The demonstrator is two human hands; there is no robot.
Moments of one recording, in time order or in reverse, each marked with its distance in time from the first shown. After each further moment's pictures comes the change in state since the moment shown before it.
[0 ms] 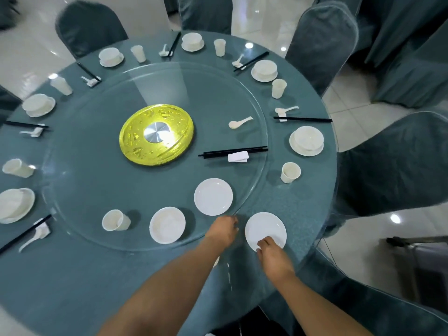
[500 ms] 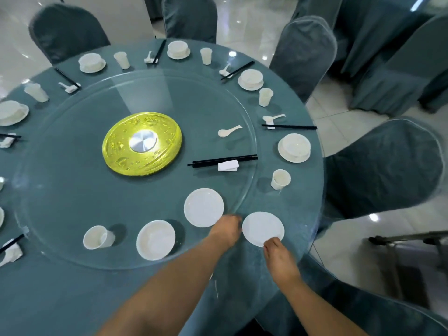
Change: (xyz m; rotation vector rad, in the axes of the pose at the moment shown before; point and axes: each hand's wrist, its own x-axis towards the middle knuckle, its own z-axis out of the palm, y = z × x) left_hand 0.032 0.016 -0.023 0.036 0.014 0.110; right_hand 0.011 0.007 -0.032 0.014 0.134 0.077
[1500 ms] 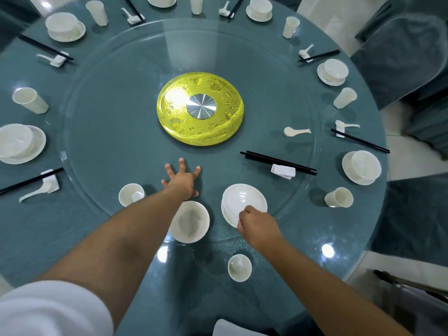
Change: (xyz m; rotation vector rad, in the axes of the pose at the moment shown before) left_hand -0.012 -0.255 -0.098 -0.112 -0.113 -0.568; right_hand 0.068 -0.211 -0.012 -0.411 -0.136 -0.489
